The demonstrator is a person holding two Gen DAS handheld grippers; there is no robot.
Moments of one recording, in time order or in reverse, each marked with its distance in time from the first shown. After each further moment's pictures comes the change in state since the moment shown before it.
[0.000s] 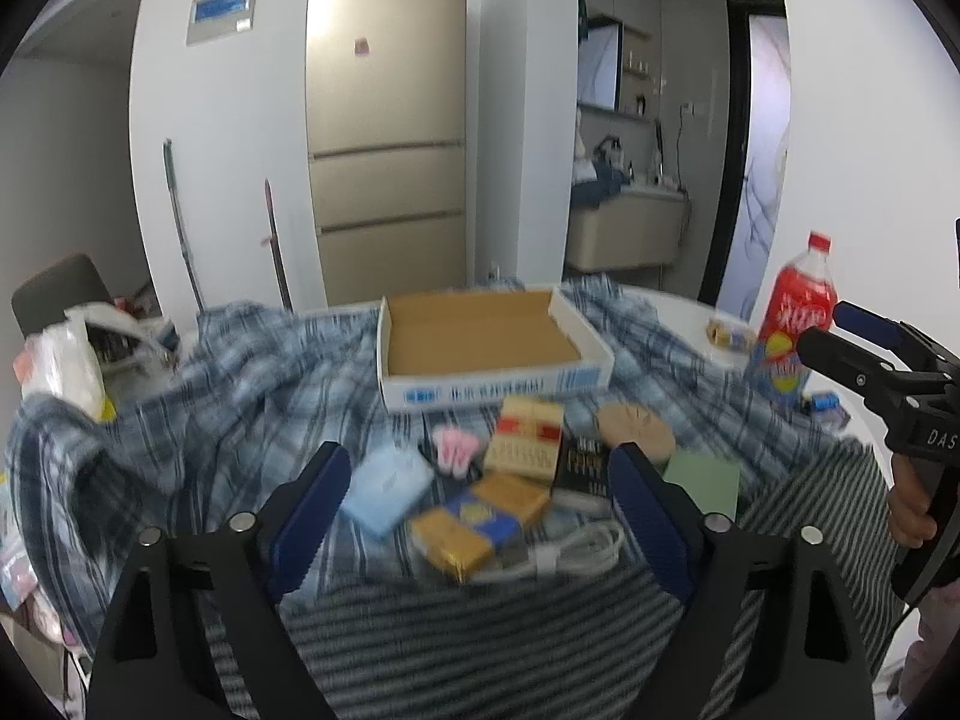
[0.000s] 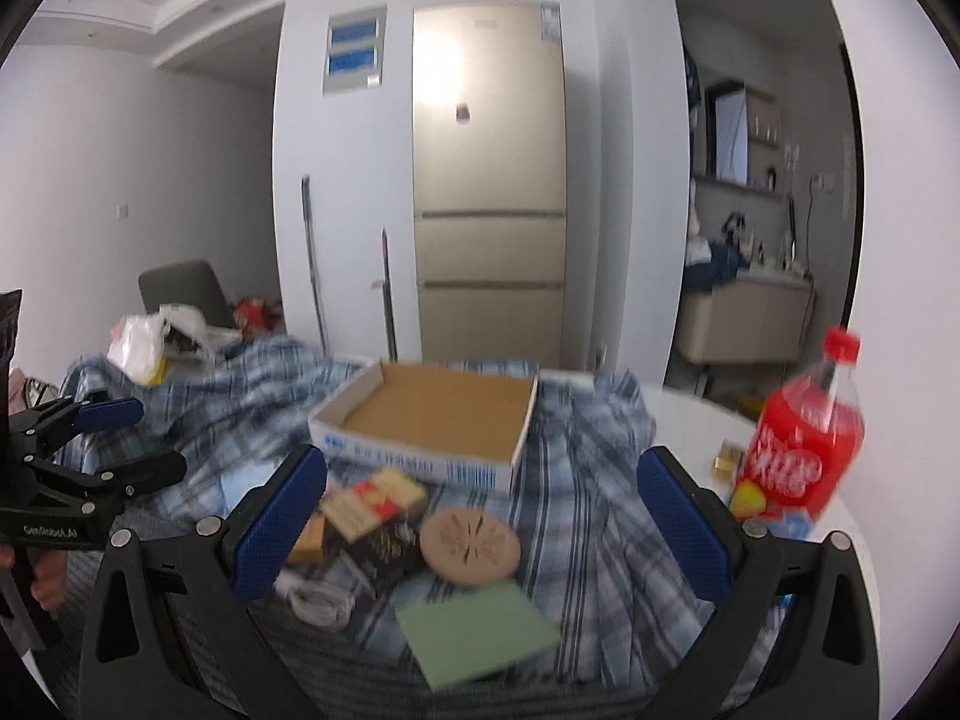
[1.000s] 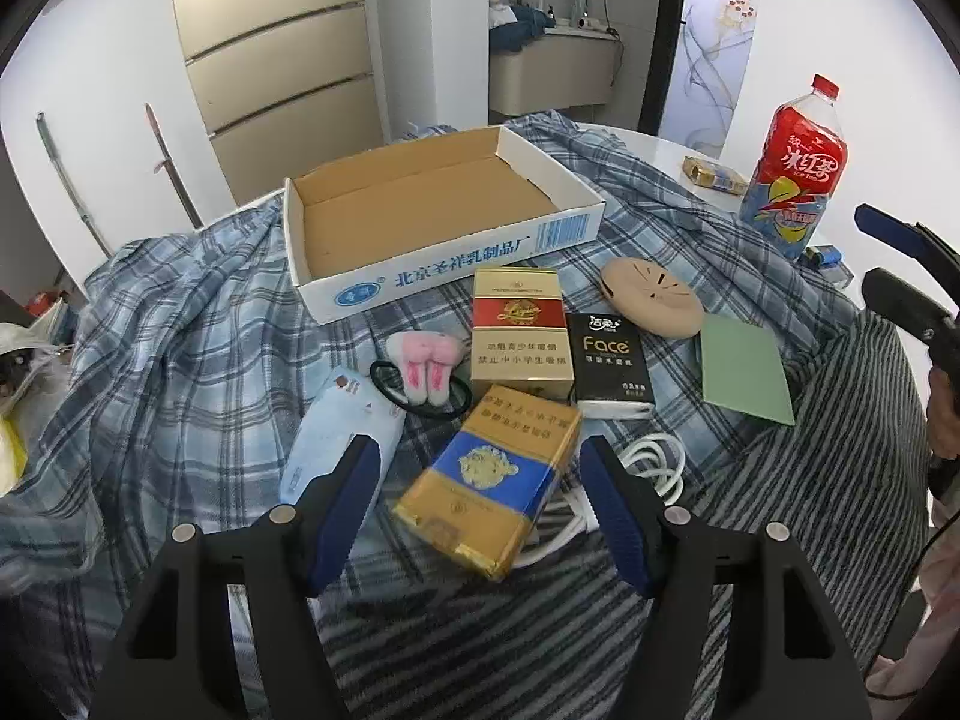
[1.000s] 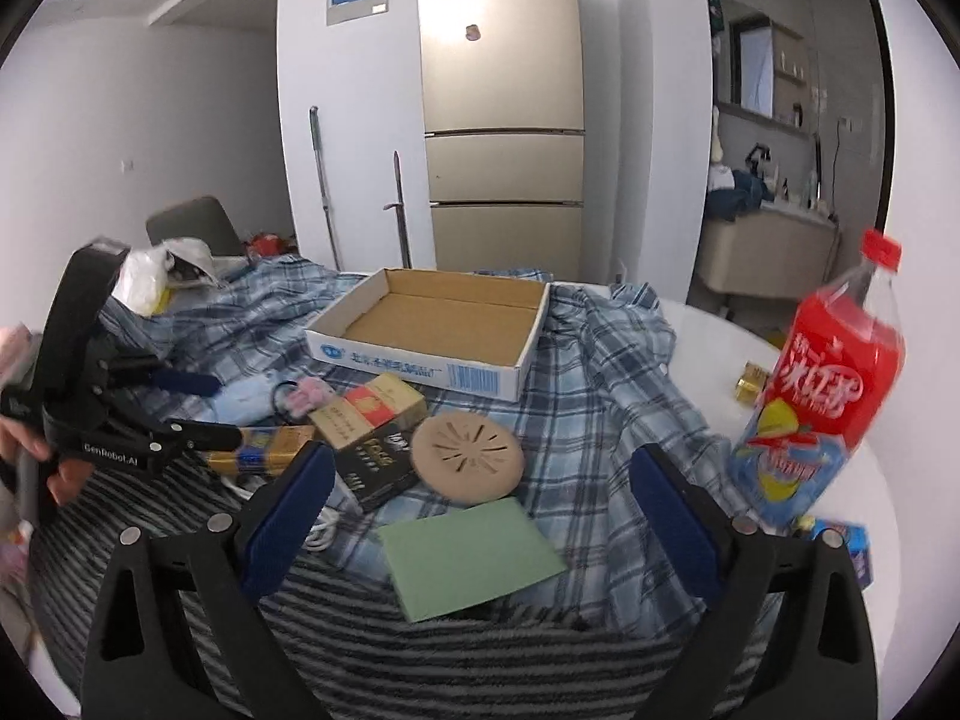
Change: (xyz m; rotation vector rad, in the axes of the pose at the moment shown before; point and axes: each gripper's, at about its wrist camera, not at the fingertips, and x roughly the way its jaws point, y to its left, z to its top) left arm 0.109 0.016 0.009 0.181 0.391 -0.180; right arm 0.028 -0.010 -0.030 -0.024 0.174 0.025
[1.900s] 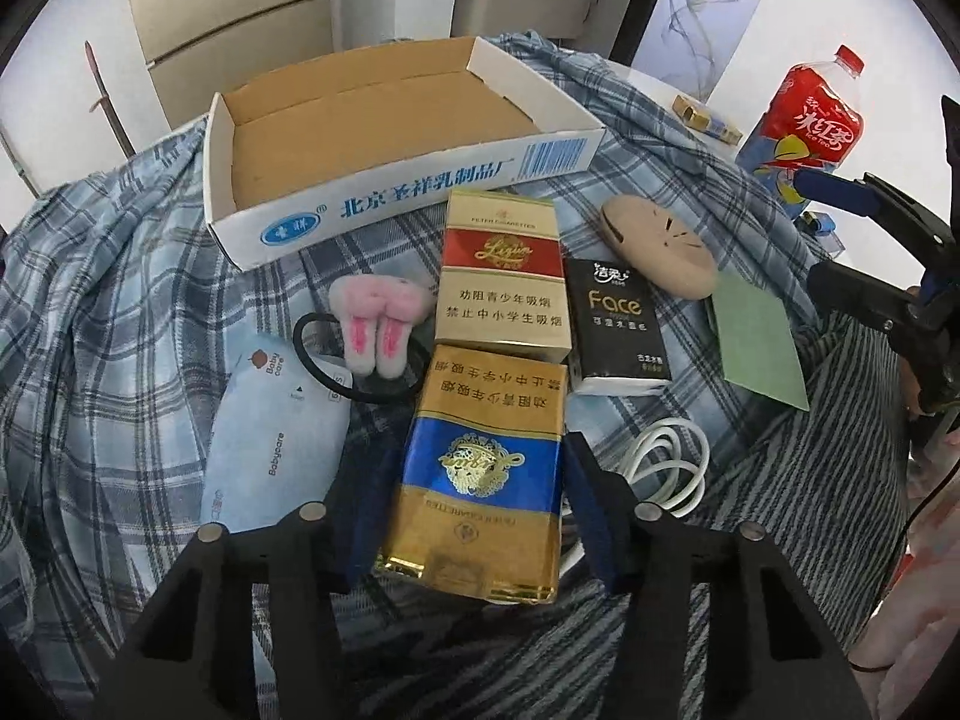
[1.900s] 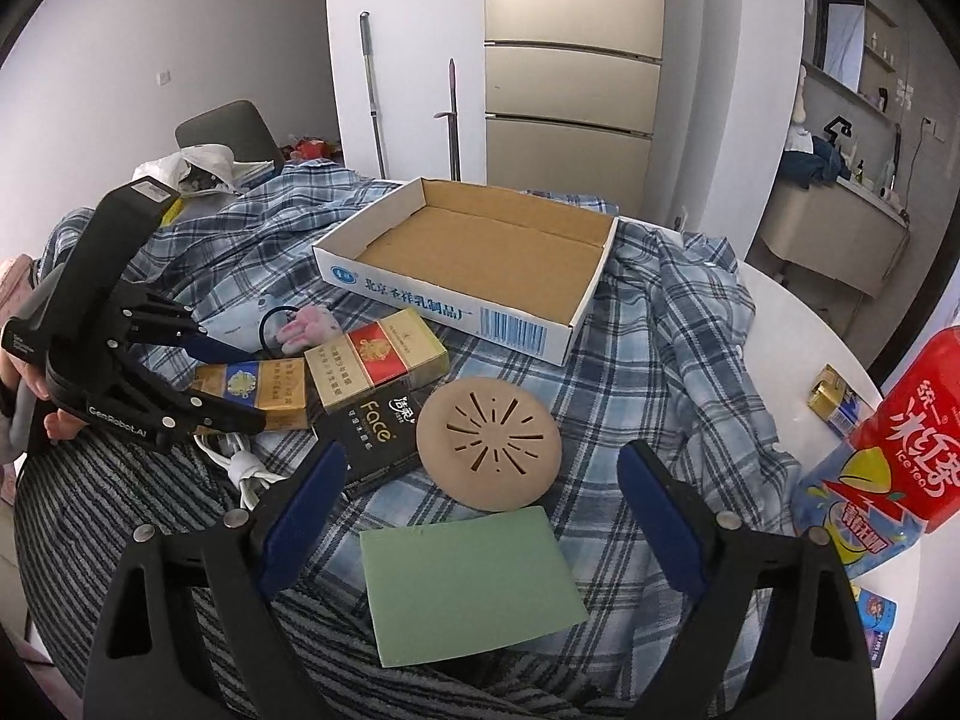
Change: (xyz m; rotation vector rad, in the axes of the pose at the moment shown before) left arm 0.054 0.008 0.010 -0.008 0.167 -0.113; right arm 0.074 0.004 0.014 -0.104 0.223 0.128
